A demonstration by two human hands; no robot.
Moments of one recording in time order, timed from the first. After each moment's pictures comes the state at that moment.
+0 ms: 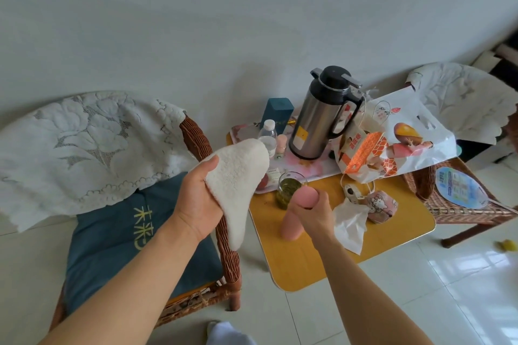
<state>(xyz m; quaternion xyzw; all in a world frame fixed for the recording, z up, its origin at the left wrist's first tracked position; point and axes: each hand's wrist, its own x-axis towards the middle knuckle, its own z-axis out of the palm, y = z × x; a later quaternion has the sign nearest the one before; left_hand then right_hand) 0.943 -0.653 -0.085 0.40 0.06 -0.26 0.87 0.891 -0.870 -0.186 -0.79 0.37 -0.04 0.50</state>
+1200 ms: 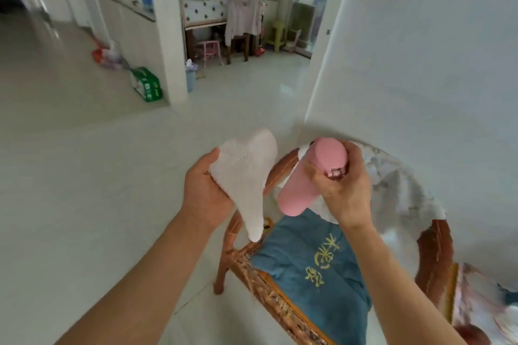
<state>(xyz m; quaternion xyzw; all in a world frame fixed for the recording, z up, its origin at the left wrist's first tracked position) 0.686 -0.311 -0.010 0.26 0.15 0.31 0.90 0.834 -0.459 0.002 -0.73 -0.36 -0.04 0.58</state>
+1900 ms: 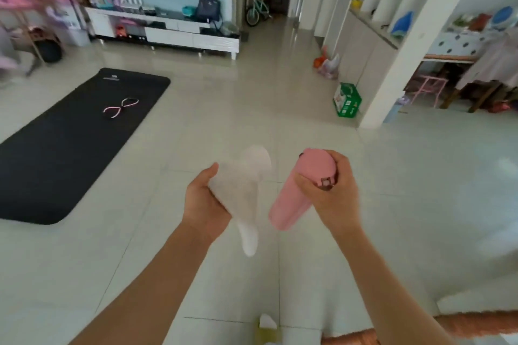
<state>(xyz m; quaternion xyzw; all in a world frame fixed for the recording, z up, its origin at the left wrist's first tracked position) 0.342 -0.156 -0.050 0.11 0.31 0.60 0.72 0.550 -0.144 -0.034 -0.57 -0.59 0.27 0.51</state>
